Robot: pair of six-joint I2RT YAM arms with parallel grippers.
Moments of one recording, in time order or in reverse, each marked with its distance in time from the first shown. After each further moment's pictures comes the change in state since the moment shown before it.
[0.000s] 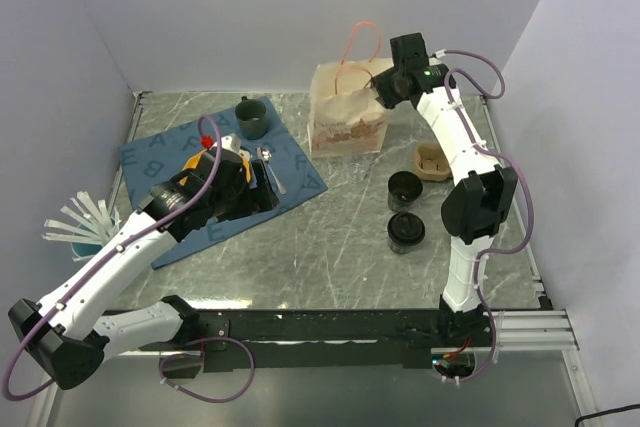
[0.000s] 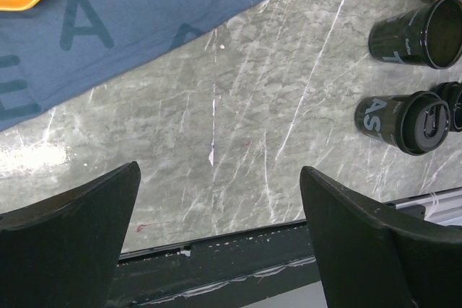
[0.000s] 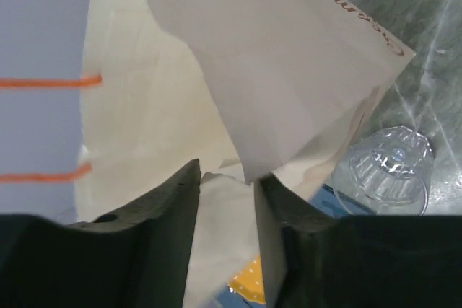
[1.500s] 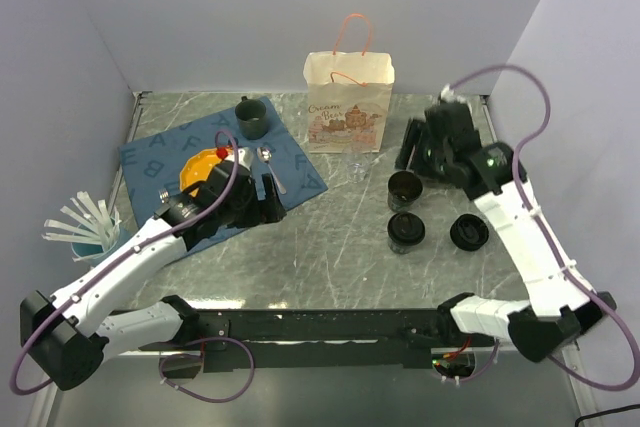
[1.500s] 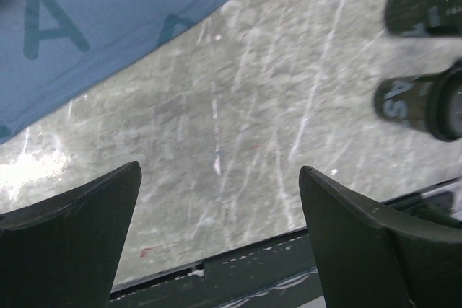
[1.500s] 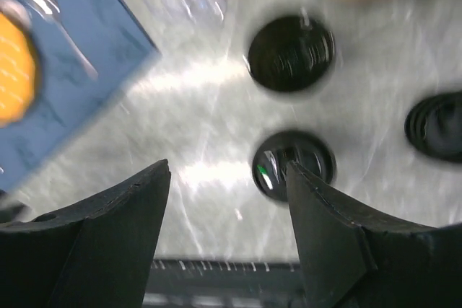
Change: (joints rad) left arm -0.002 -0.005 -0.209 0.209 0.059 0.073; right arm 0.144 -0.811 -0.684 -0.193 0.038 -0.682
